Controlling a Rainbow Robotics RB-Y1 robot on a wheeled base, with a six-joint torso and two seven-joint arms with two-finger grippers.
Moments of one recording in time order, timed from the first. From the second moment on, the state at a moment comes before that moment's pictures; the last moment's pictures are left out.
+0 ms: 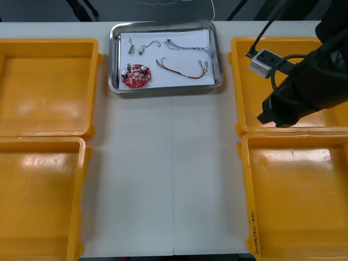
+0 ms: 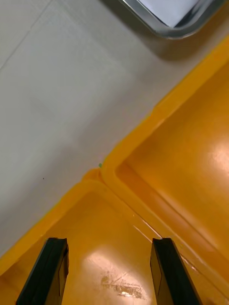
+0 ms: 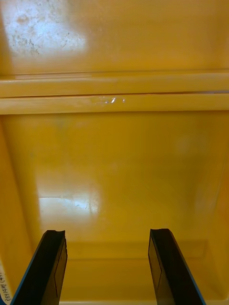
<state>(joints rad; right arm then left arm) -0.65 -0.73 0.13 -2.09 -0.97 1.92 1.60 -0.05 0.90 0.44 -2.20 0.99 1.91 -1.32</state>
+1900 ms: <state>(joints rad) -0.03 -0.78 -0.24 -2.41 -0.88 1.83 1.16 -0.05 0.90 0.43 -2.20 0.99 1.91 -1.32</state>
